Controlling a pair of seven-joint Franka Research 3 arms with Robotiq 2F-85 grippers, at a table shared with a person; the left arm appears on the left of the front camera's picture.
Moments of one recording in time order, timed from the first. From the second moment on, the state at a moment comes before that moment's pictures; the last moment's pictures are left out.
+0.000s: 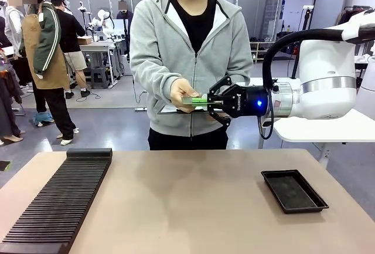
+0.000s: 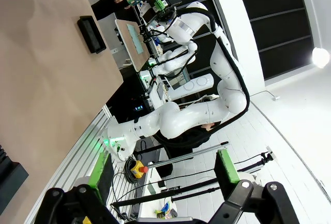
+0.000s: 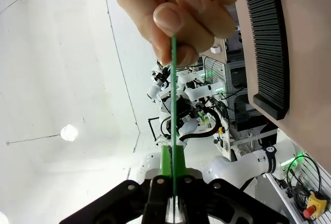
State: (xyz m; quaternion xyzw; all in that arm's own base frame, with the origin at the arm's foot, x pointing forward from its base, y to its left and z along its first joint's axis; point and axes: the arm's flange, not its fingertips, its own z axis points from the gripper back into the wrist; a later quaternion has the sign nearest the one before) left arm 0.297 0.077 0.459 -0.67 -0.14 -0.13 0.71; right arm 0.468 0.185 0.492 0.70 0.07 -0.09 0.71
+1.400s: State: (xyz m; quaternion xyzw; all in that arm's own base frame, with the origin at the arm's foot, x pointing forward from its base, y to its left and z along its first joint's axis) left arm 0.297 0.077 0.459 -0.67 -0.14 -0.13 0.71; right arm 0.440 0.187 0.522 0.66 0.07 -0.01 0.75
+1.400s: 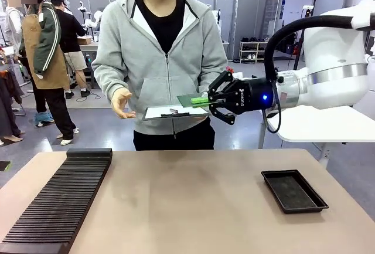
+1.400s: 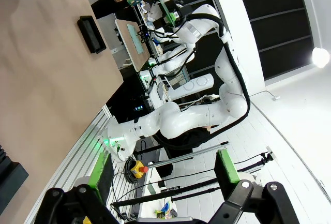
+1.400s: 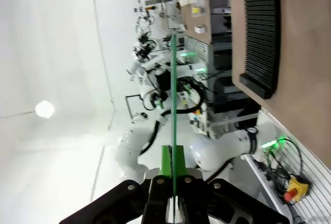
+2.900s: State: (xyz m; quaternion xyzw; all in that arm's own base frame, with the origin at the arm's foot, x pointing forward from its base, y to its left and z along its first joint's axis) left arm 0.297 0.077 0.459 -0.67 -0.14 -0.13 0.71; right arm 0.412 0.022 0.539 0.44 -0.01 0.00 0.90
